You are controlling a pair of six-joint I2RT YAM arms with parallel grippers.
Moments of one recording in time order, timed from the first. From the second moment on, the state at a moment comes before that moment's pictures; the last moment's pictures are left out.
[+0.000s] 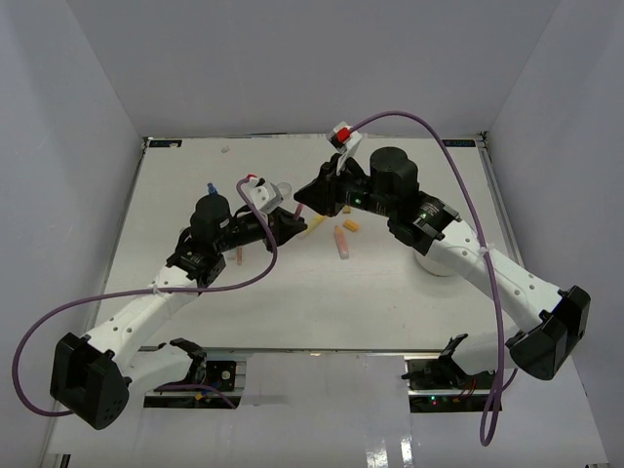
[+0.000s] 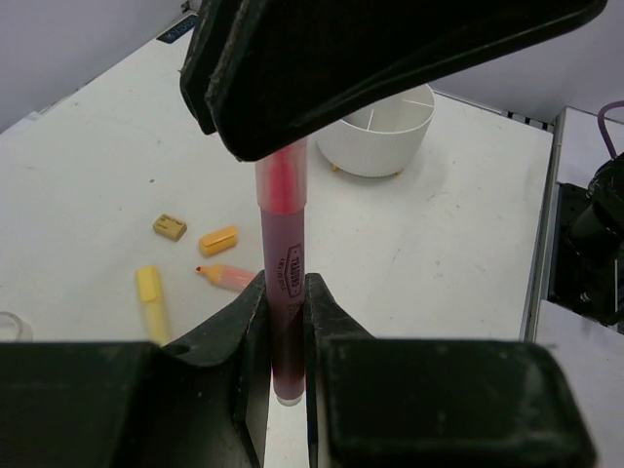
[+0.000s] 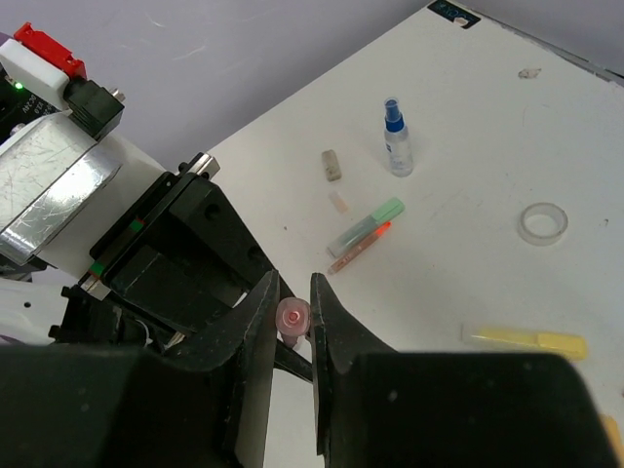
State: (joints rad) left arm -0.52 1.07 0.80 0.21 0.62 0.00; right arm 0.81 1.35 1.36 -0.17 -0.33 0.24
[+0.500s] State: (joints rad) left arm -0.52 1.03 0.76 0.30 0.67 -0.04; right arm 0.82 1.34 1.26 -0.18 -0.34 0.26
